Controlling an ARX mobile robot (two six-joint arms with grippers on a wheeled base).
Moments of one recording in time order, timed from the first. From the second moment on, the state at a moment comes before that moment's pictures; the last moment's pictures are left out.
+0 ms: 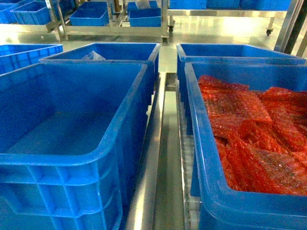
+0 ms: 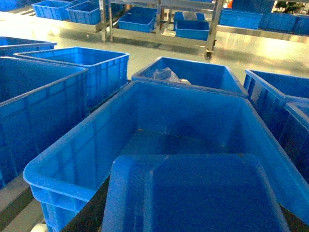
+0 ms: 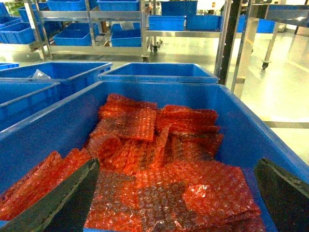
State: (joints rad) left arm -0.57 0.41 0.24 0.08 -0.72 -0.13; right arm 0.00 0.01 0.01 0.00 0.00 0.00
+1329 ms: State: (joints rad) left arm -0.57 0.41 0.24 0.08 -0.72 -0.13; right arm 0.00 0.01 0.01 0.00 0.00 0.00
